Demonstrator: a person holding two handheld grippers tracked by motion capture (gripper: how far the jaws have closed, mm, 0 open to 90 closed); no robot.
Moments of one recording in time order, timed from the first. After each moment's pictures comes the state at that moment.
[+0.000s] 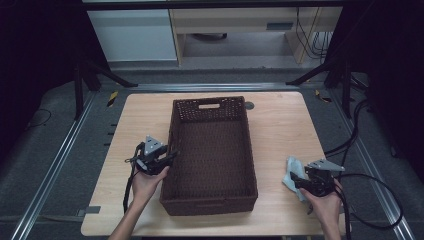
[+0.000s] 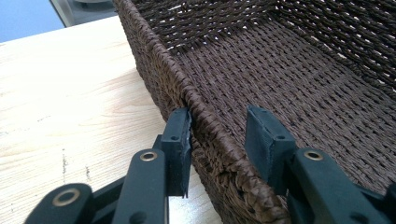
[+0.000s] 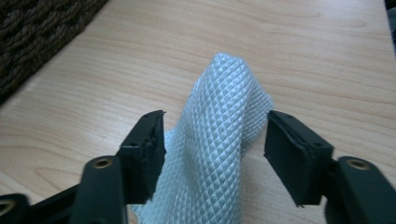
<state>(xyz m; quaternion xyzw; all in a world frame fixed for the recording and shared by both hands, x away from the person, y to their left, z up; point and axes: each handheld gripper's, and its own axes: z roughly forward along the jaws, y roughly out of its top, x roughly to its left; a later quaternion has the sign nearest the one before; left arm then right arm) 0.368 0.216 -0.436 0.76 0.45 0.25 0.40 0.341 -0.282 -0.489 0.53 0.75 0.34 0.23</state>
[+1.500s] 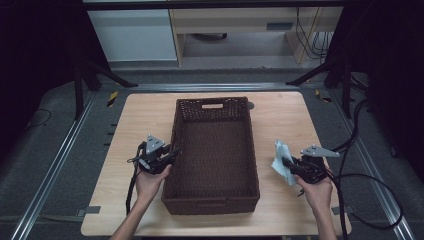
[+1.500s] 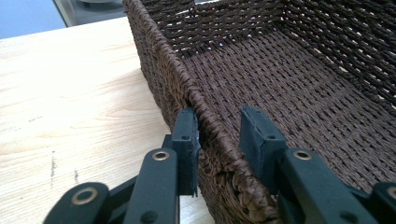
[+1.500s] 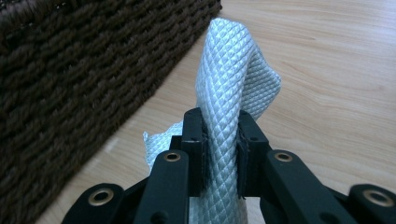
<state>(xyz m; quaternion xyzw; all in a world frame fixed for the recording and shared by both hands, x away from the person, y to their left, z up) 0.367 0.204 -0.434 0.74 0.47 0.25 0.41 0.366 -0.258 -0.460 0.47 0.75 0.42 0.19</state>
